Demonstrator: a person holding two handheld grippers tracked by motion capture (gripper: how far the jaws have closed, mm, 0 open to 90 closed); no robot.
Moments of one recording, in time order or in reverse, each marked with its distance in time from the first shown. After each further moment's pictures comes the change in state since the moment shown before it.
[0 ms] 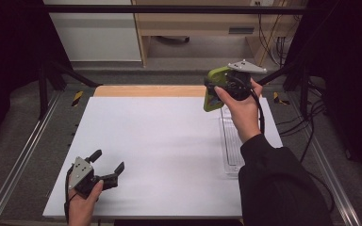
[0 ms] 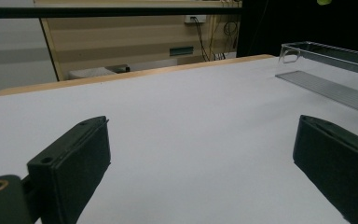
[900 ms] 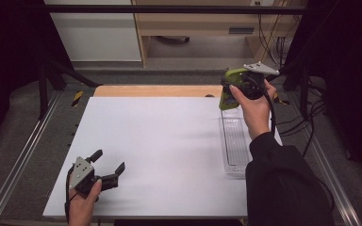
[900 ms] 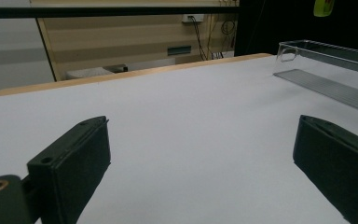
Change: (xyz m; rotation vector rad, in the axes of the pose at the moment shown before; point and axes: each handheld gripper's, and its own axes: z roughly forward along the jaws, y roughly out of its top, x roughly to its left) left arm 0.000 -0.001 0.001 0.001 -0.011 0.004; right arm -0.047 -0.018 0.006 0.022 -0.130 0.023
